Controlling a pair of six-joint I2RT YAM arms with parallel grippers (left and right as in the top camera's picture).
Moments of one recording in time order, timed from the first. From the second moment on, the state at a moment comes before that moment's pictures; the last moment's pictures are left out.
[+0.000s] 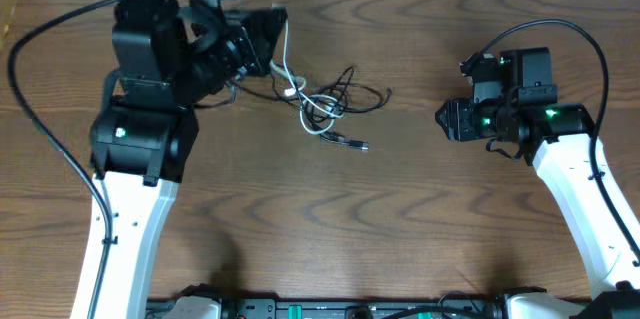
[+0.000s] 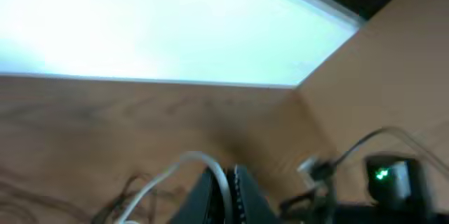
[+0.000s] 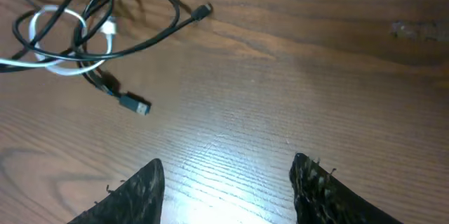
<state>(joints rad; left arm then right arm) -0.17 1.28 1.44 -0.46 0.52 -0.45 0.11 1.42 1.09 -0.72 -0.29 0.04</state>
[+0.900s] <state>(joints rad) -0.54 1.43 1.42 0.13 0.49 -0.70 0.28 1.42 1.09 -0.08 -0.89 0.12</state>
